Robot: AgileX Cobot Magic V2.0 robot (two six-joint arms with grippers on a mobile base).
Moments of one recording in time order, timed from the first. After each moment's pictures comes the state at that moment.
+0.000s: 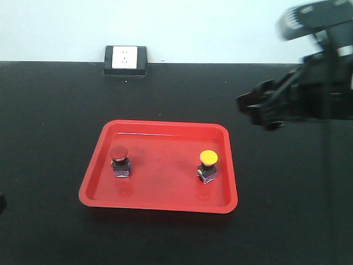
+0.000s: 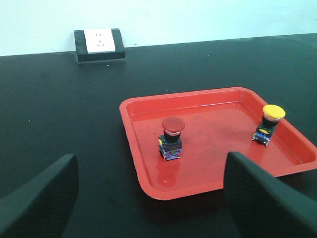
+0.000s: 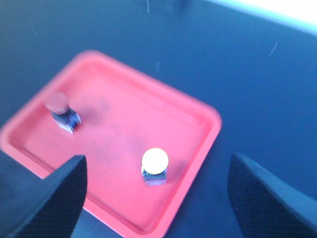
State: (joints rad) left arm -0.43 0.33 -0.41 0.26 0.47 -0.37; right arm 0.45 1.12 -1.17 0.02 0.76 -0.05
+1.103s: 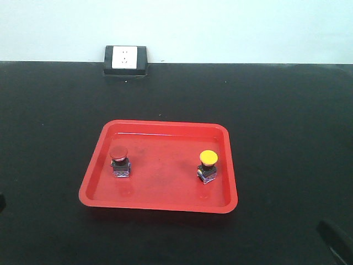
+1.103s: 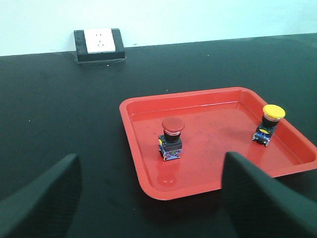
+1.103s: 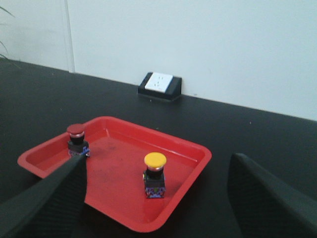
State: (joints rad) left arm -0.43 0.33 -0.41 0.26 0.47 -0.37; right arm 0.45 0.12 -0.24 0.06 0.28 -0.09
